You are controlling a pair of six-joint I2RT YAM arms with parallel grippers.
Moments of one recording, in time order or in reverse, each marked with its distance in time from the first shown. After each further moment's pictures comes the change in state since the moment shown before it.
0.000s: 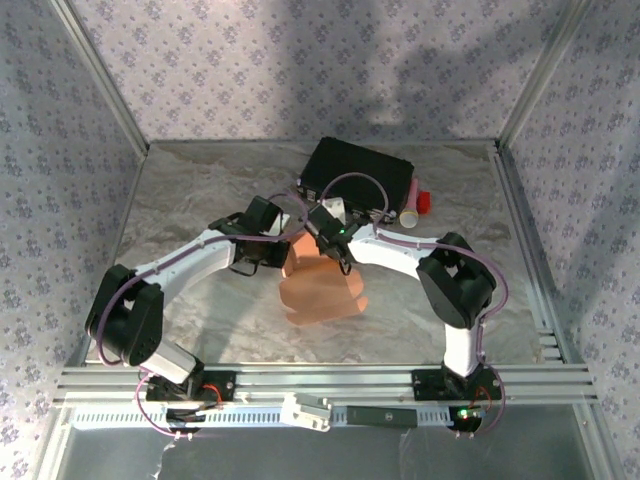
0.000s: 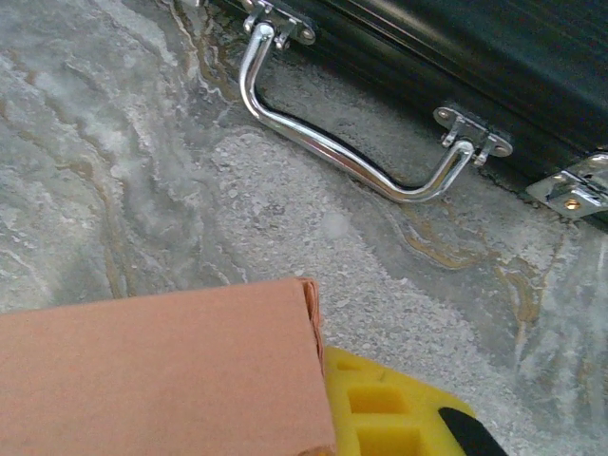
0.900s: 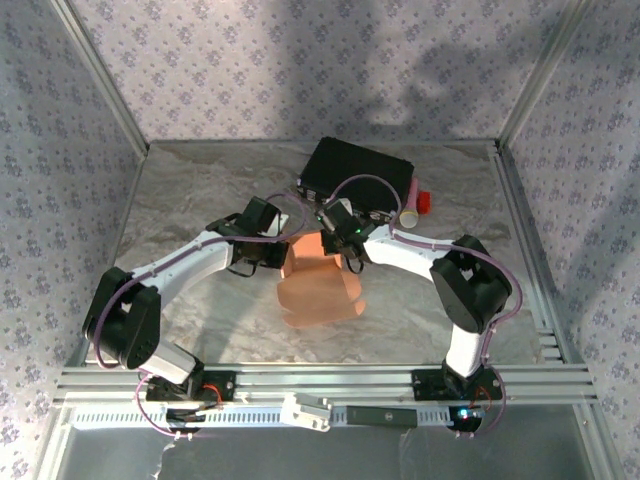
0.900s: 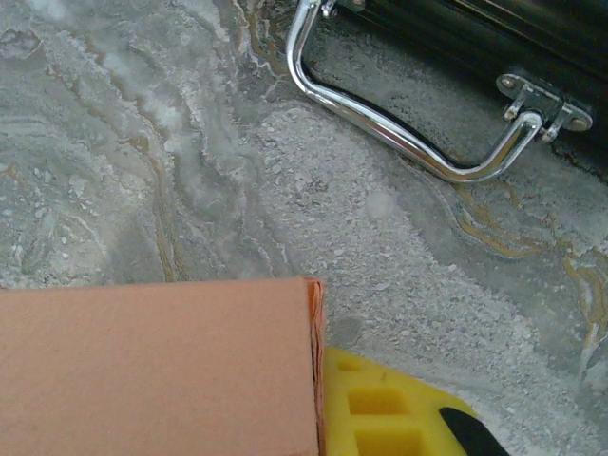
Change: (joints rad) left arm 0.007 -0.023 -0.014 0.003 0.018 0.005; right arm -0.069 -0.085 -0.114 0.124 -0.240 -0.047
